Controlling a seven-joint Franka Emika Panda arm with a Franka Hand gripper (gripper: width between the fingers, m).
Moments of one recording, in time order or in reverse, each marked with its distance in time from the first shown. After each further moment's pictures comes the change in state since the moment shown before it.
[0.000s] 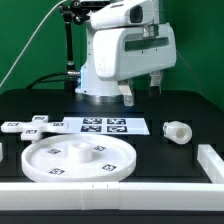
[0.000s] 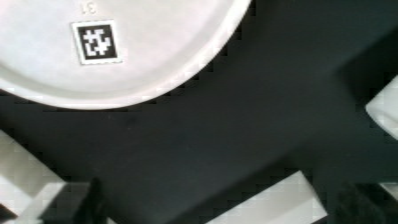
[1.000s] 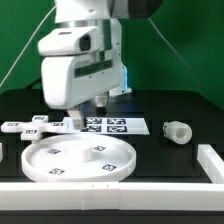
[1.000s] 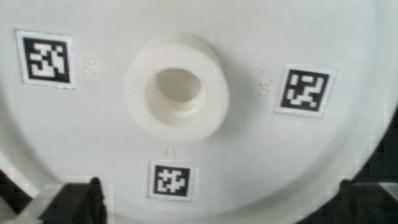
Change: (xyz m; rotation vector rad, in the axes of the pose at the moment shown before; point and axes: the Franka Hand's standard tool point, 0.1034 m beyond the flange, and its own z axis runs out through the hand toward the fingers) arm -0.081 0.056 0.034 0.015 -0.030 -0.200
